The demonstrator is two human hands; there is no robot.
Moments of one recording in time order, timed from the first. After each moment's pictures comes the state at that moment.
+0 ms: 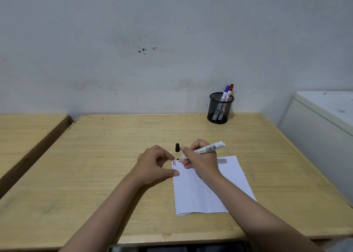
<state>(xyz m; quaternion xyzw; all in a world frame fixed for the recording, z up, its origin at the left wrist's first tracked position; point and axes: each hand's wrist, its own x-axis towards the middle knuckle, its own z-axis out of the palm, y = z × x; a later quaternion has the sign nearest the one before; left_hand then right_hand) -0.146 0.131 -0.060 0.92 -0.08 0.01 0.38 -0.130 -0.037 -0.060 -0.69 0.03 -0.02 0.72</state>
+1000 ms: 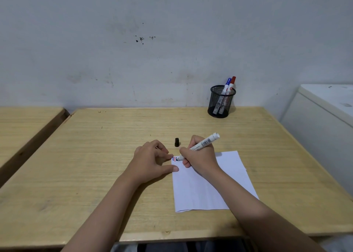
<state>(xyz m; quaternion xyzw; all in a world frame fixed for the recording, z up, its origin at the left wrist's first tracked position) -0.141 0.137 -0.070 0.93 -0.12 0.06 0.33 -0.124 -0.036 -0.063 -0.74 0.01 0.01 0.67</state>
